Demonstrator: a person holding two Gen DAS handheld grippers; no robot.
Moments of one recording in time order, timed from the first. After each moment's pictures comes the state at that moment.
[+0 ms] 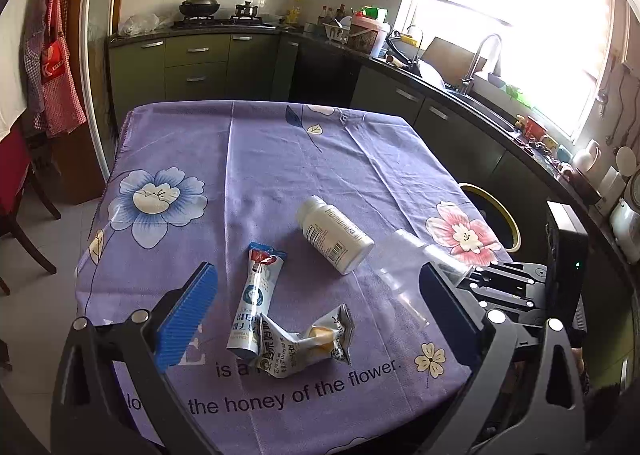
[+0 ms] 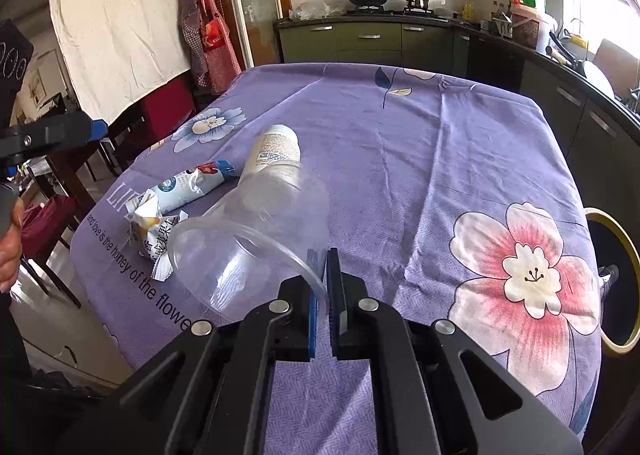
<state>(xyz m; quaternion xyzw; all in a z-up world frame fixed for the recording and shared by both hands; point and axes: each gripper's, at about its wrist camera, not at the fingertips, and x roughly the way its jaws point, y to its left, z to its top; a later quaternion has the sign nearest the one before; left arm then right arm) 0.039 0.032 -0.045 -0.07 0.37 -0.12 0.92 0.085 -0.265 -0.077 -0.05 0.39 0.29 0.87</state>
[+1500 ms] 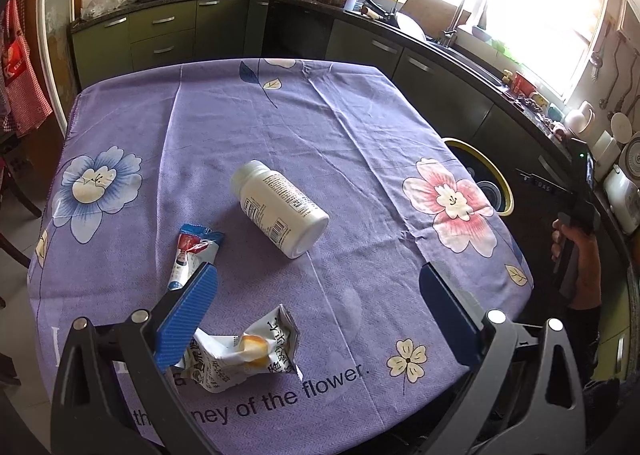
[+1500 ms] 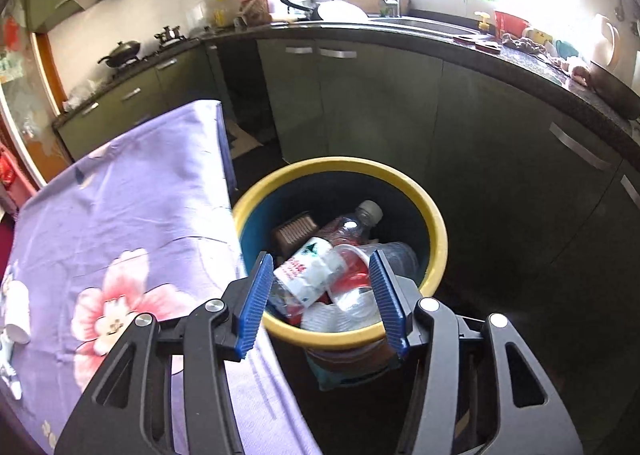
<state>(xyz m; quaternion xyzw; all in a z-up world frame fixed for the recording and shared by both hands) 0.075 -0.022 -0.073 -0.04 0.44 -0.15 0.88 0.158 -0.547 -0.063 0.08 0.39 -0.07 0.91</state>
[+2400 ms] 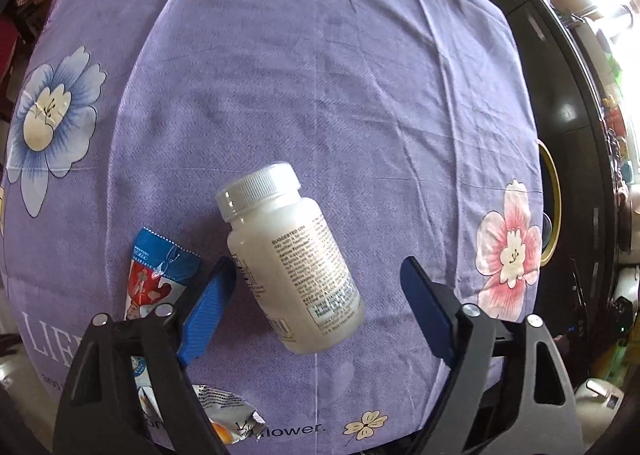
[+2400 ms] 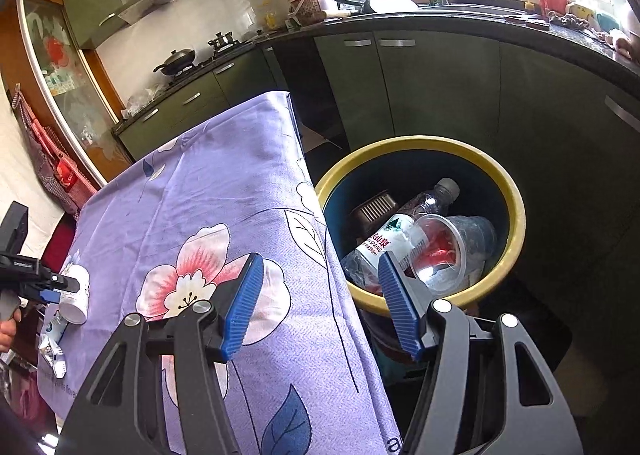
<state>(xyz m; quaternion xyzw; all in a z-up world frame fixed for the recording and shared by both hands) 0.215 -0.027 -0.135 -0.14 0.68 -0.04 0.72 0.140 -0.519 -0.076 0.14 0.38 0.04 0.91</state>
